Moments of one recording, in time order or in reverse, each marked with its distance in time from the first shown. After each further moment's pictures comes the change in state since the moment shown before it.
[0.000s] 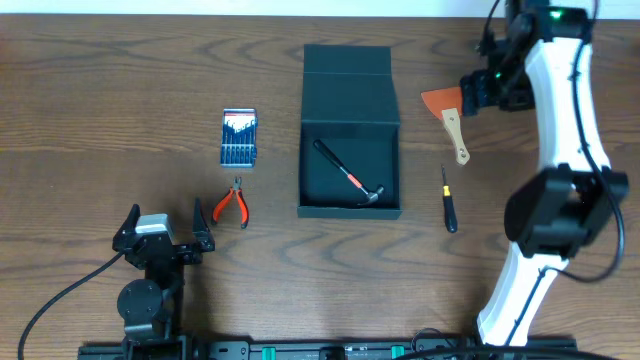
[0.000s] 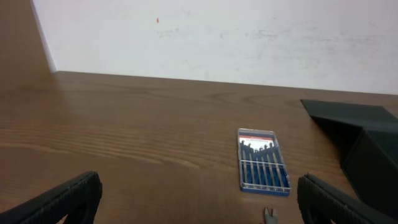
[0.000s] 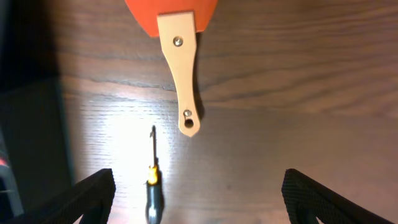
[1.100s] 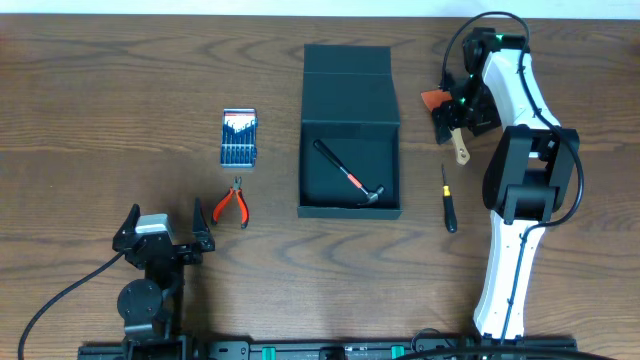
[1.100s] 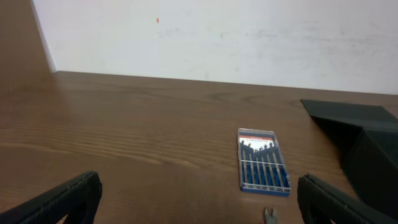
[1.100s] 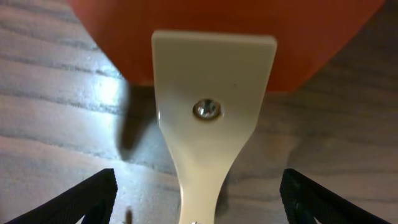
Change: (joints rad) left arm 0.000 0.000 0.000 0.000 0.000 0.000; right arm 0.024 0.270 -0.003 0.105 -0.010 -0.118
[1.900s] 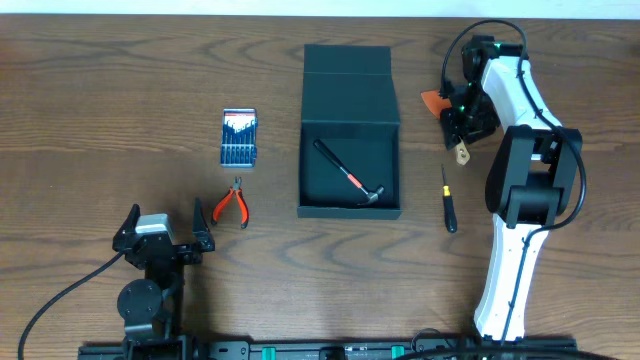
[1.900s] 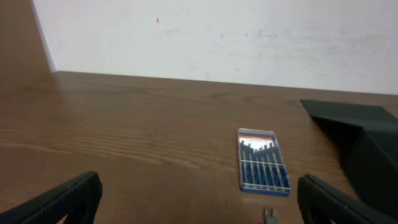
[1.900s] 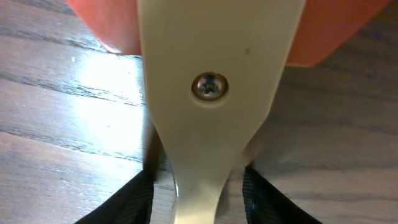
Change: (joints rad) left arm 0.000 0.000 0.000 0.000 0.000 0.000; right arm 0.001 -0.041 -0.122 0.068 0.020 -0.013
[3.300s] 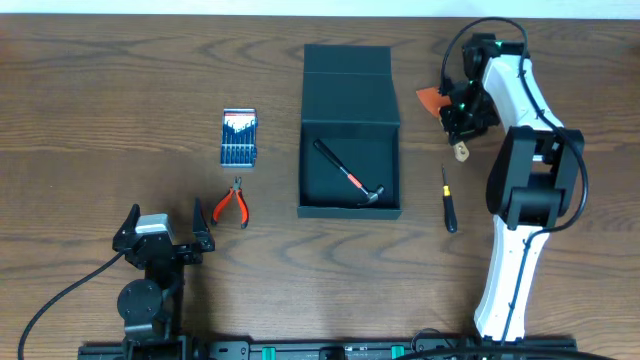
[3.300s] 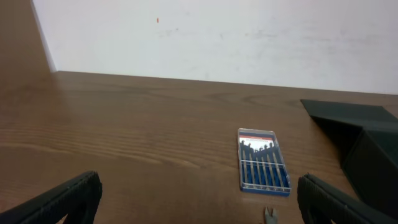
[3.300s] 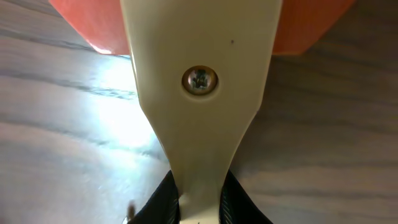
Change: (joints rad) left arm 0.000 0.000 0.000 0.000 0.000 0.000; right arm 0.000 -0.043 0.009 0.002 -0.032 0.000
